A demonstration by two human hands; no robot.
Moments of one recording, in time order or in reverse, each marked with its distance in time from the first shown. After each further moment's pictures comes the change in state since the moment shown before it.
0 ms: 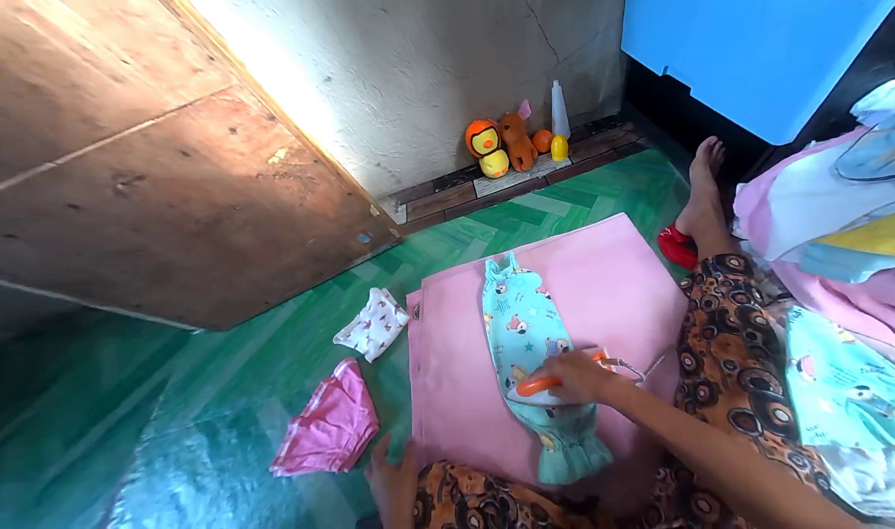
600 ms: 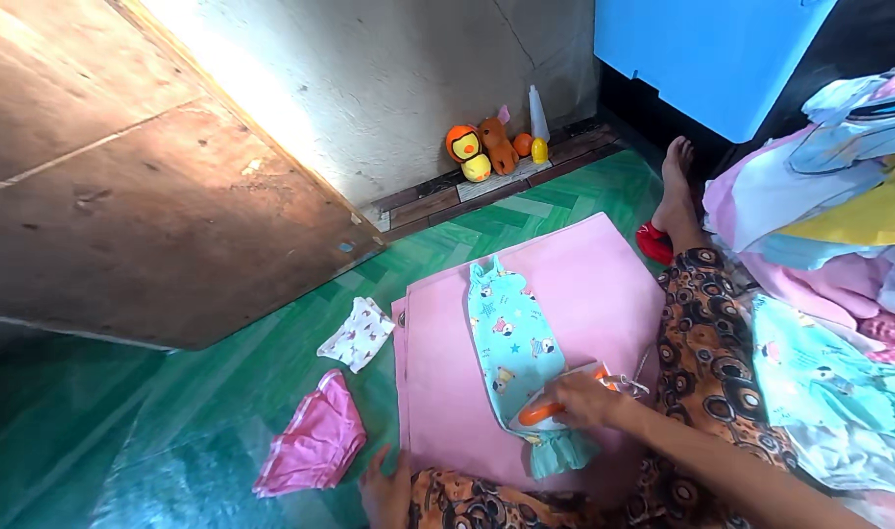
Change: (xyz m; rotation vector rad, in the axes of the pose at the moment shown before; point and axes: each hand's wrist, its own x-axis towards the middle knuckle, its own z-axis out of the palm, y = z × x) left_hand -0.012 0.009 0.004 0.085 -0.035 0.049; right_hand -0.040 0.006 0.027 0.000 -0.029 -0.068
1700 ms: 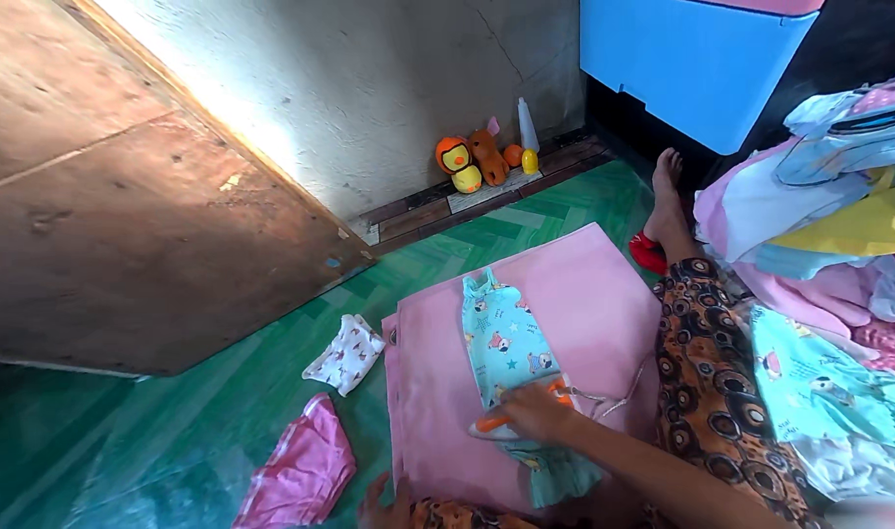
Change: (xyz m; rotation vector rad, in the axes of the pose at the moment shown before) left_hand 0.005 -0.002 0.002 0.035 -0.092 -0.006; right_hand 0.069 -0.043 -0.007 -0.037 0.039 0.024
